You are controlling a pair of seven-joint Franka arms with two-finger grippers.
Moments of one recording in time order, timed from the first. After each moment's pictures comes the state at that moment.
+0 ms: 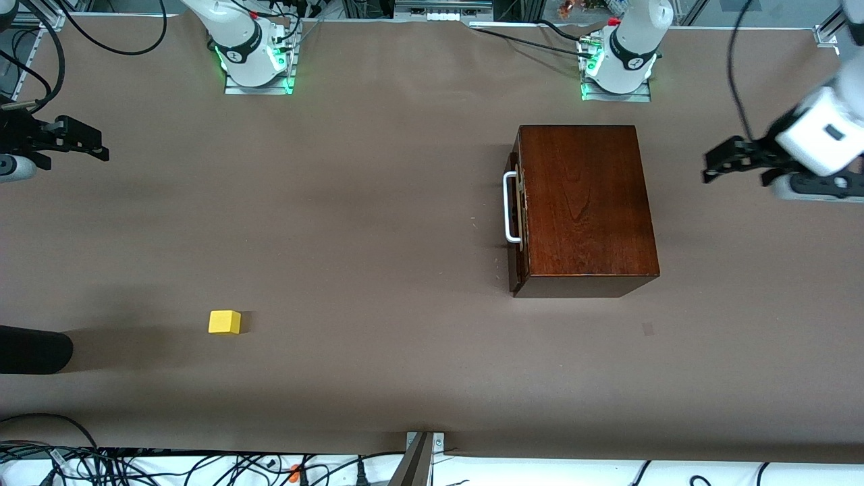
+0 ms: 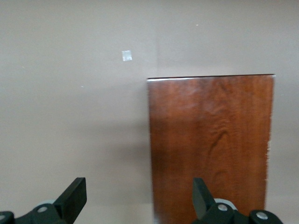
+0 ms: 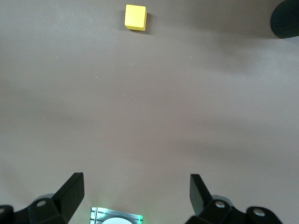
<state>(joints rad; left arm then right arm) -0.01 0.06 -0.12 -1.55 -0.03 1.56 -0.12 -0.08 0.03 0.01 -1.60 0.00 1.52 -0.24</state>
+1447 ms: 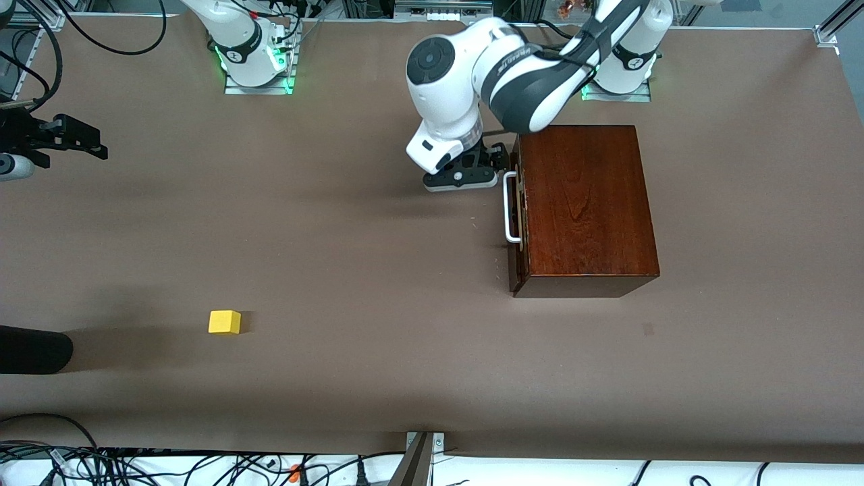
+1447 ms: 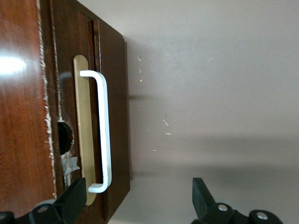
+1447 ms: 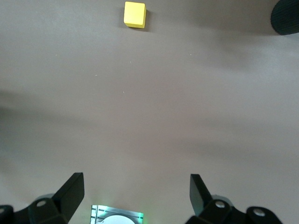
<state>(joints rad) -0.40 0.50 -0.52 -1.53 0.38 1.74 -0.99 -0.08 0.03 0.00 -1.60 0.00 1.51 -0.24</state>
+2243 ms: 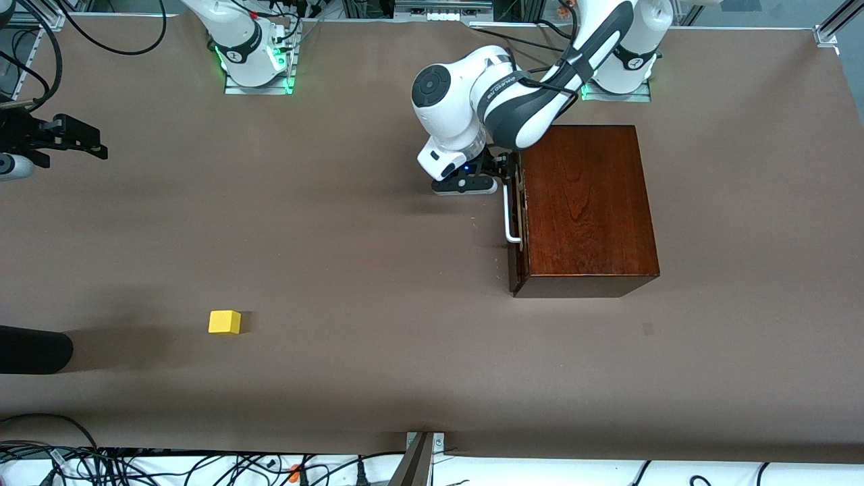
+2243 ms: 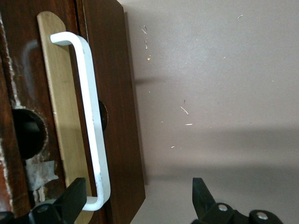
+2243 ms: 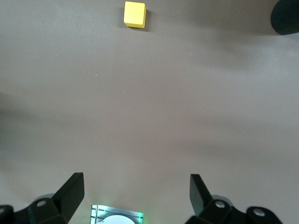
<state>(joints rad) -0.40 0.50 -0.51 -1.70 0.45 1.83 -0.99 -0.08 0.03 0.00 -1.60 0.00 1.50 -0.24</state>
